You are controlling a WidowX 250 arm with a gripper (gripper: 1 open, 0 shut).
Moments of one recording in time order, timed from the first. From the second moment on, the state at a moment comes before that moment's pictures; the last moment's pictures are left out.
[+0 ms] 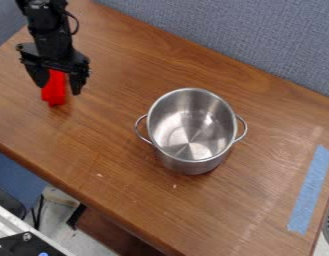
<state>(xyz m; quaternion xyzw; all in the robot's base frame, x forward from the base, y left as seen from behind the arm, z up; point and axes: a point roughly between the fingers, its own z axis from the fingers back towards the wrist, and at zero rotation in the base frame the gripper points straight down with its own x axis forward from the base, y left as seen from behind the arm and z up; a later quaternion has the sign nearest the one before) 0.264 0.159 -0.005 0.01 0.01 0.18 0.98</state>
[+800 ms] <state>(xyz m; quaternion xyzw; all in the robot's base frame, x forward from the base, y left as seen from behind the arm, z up) 0.246 0.122 0.014 0.02 -0.01 0.33 0.94</state>
